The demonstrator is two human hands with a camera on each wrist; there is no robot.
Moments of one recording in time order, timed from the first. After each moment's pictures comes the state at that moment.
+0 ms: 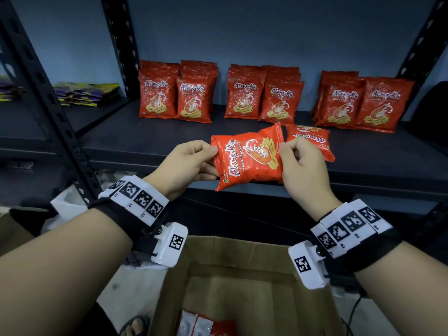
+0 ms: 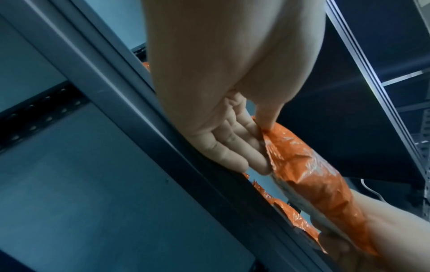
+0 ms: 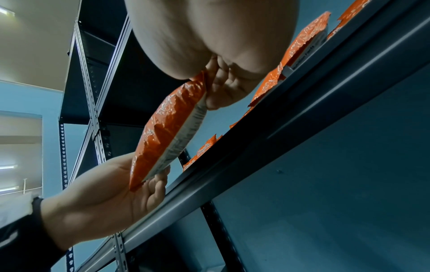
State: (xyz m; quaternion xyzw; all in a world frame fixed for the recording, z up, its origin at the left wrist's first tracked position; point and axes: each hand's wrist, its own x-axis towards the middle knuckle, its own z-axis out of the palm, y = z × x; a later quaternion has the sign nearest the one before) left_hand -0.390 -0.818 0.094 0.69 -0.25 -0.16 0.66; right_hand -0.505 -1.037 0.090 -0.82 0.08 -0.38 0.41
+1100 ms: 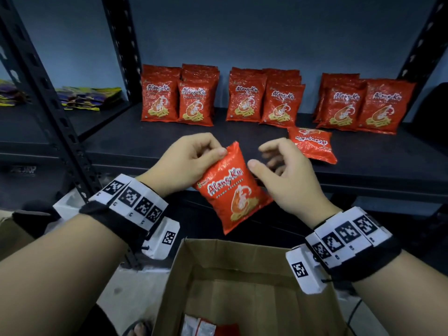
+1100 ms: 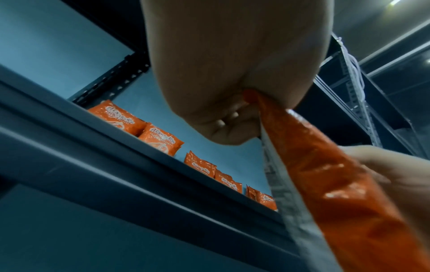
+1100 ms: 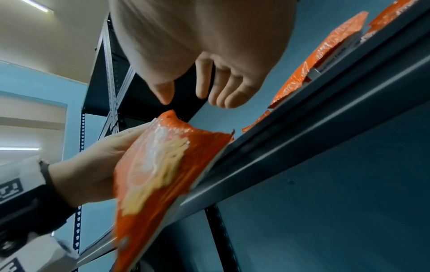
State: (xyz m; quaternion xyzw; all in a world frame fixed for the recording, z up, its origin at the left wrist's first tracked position) left_hand -0.388 -0.808 0.114 0.77 -0.40 0.00 0.49; right_hand -0.509 -1.011 0.091 -0.85 0.02 -0.32 0.42
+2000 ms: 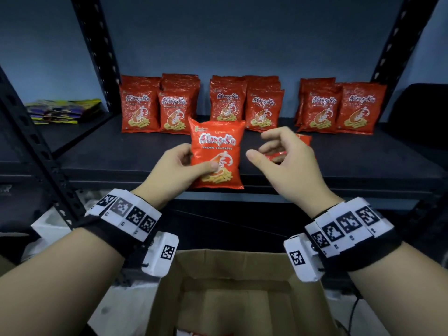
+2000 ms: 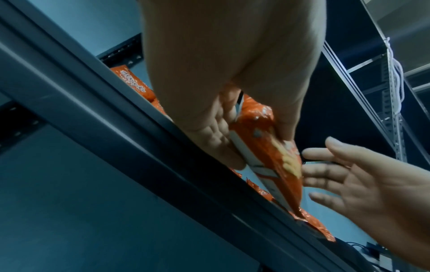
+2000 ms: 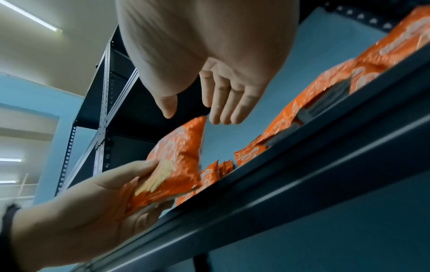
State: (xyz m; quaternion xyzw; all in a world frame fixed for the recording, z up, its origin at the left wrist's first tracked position) left_hand -0.389 -0.832 0.105 0.70 -0.28 -0.12 0.64; right_hand -0.513 -1.043 0.119 -0.85 0.06 -0.34 0.40
